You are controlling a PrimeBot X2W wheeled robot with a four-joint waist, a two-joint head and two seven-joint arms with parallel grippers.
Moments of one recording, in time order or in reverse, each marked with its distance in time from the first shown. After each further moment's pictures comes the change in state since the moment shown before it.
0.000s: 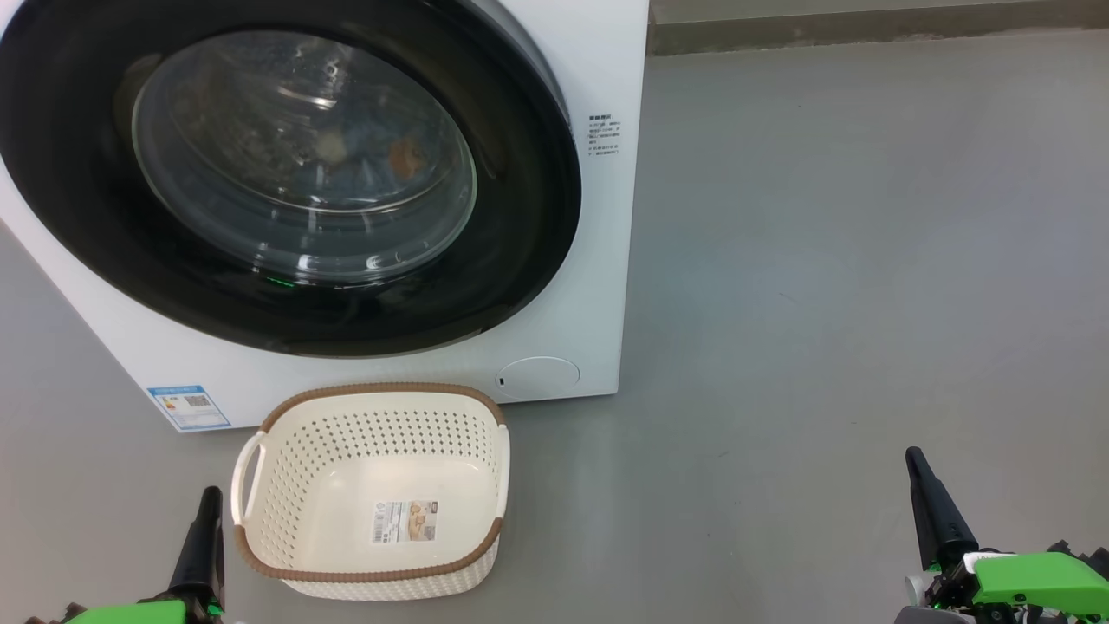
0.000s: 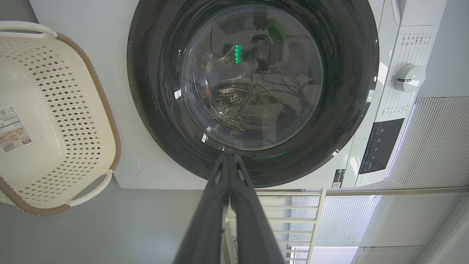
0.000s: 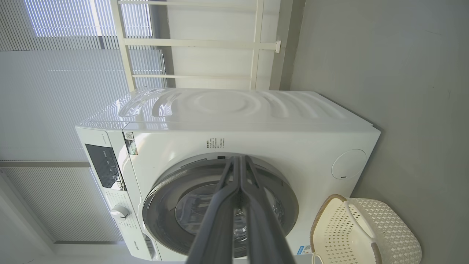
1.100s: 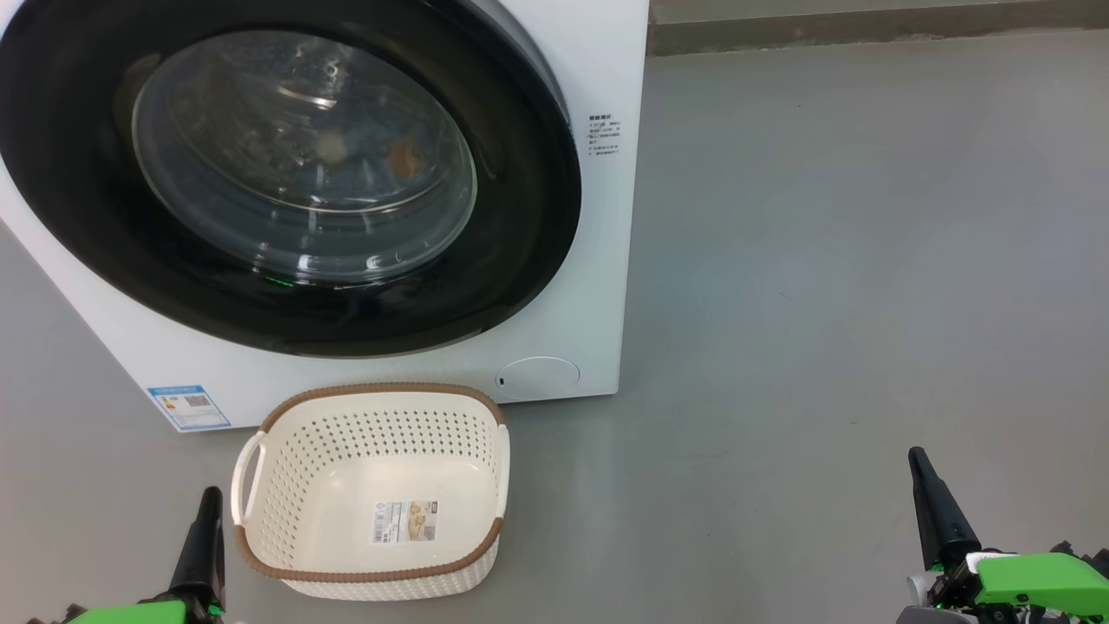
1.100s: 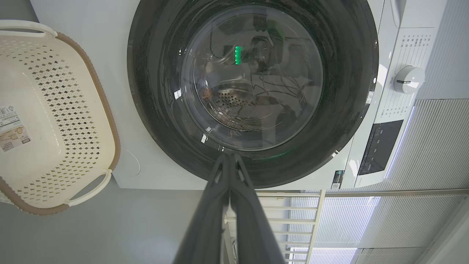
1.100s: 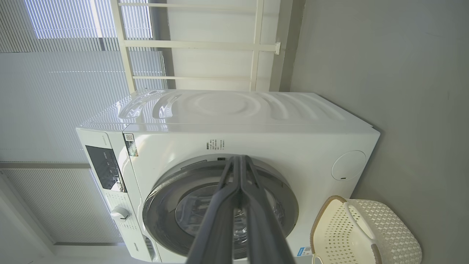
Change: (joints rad) left arm 0.000 -0.006 0.005 0.000 0.000 0.000 0.001; right arm 0.000 0.000 -0.006 0.001 0.000 0.000 0.000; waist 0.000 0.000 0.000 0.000
